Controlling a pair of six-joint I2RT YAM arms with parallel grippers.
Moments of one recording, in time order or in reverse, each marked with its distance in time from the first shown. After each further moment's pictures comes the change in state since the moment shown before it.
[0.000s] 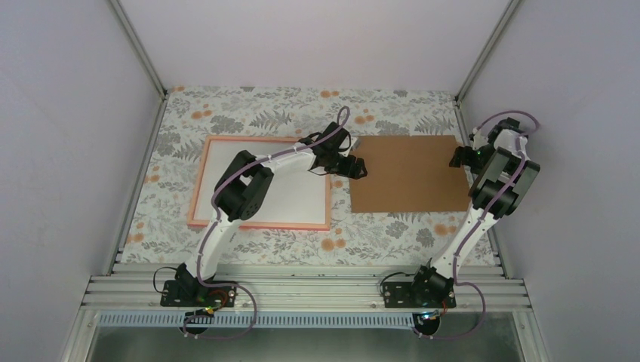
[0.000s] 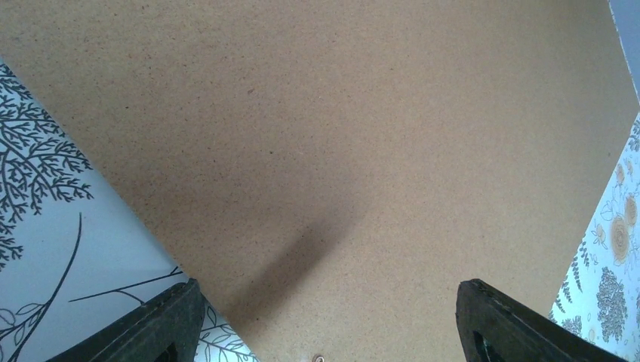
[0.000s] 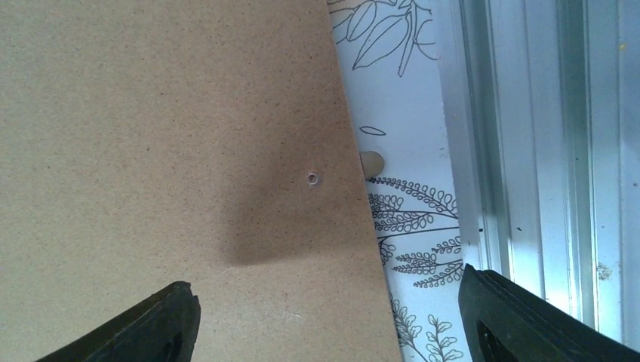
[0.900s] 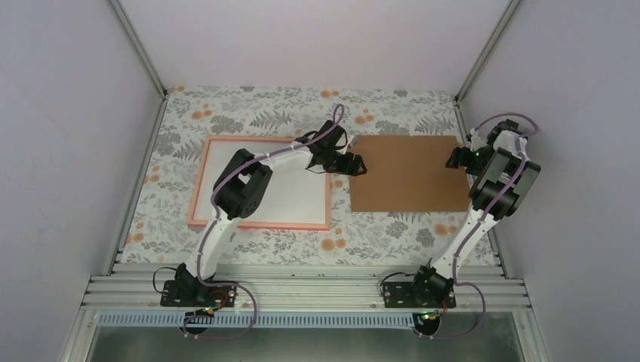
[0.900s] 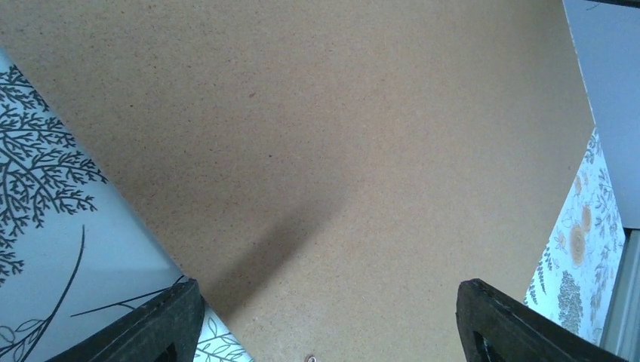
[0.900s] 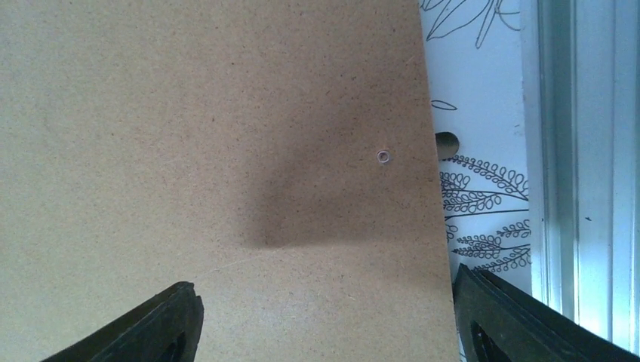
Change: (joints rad) left arm 0.025 0.004 -0.018 0.054 0.072 -0.045; right arm -0.003 -0.021 -0.039 -0.015 -0.059 -0.028
